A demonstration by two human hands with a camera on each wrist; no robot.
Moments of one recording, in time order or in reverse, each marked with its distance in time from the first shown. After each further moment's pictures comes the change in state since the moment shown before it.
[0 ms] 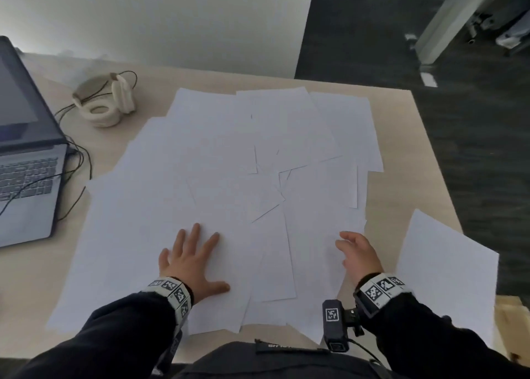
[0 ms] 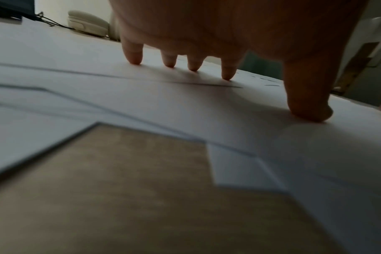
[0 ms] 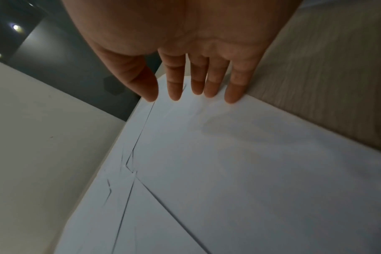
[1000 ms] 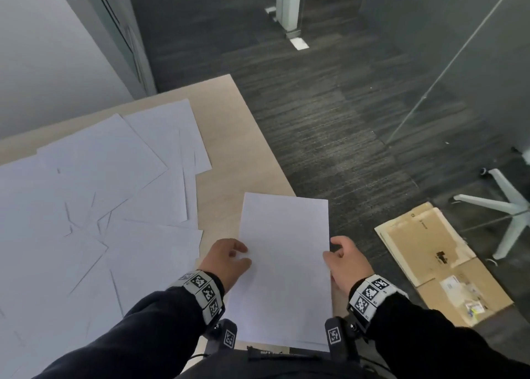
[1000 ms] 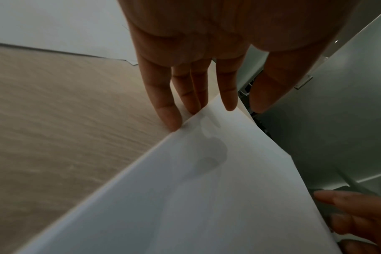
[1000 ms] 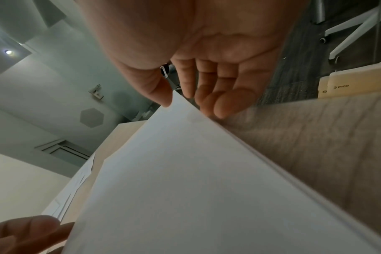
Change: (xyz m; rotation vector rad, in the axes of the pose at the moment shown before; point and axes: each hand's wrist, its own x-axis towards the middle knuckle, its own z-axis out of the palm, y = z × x) left_hand 0.002 0.421 0.041 -0.483 -0.128 0.279; right_hand 0.064 0.155 -0.299 -0.086 0.115 0.109
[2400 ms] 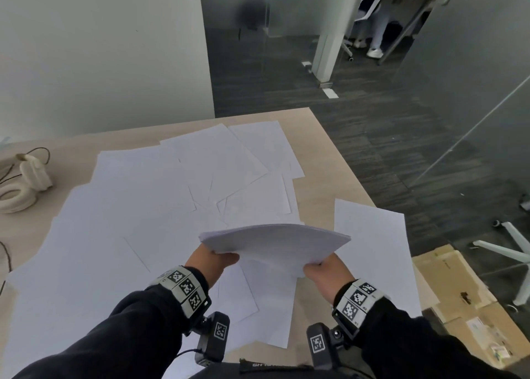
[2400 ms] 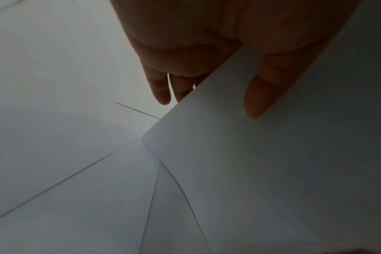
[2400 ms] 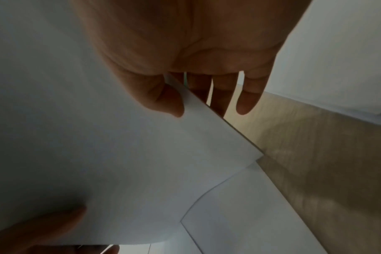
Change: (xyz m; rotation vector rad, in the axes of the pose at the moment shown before) left_hand -0.104 -0.164 -0.229 -0.378 0.084 0.008; right_hand -0.184 -0.152 0.205 0.094 -0.168 -0.300
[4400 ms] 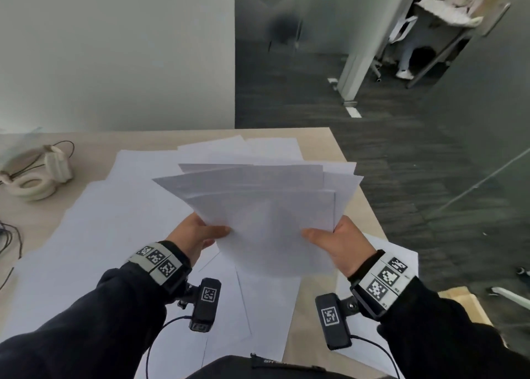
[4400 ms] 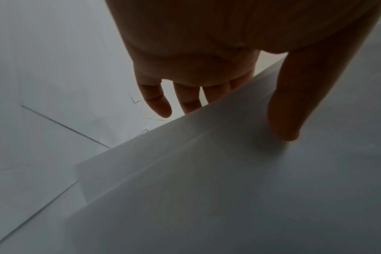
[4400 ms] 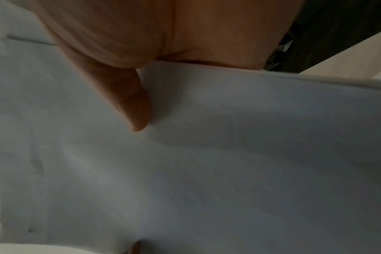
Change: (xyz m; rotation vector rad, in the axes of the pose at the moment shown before) left_hand 0.041 0.036 -0.047 -0.595 -0.085 0.173; right_hand 0.028 -0.112 -0.048 0.228 -0.175 -0.263
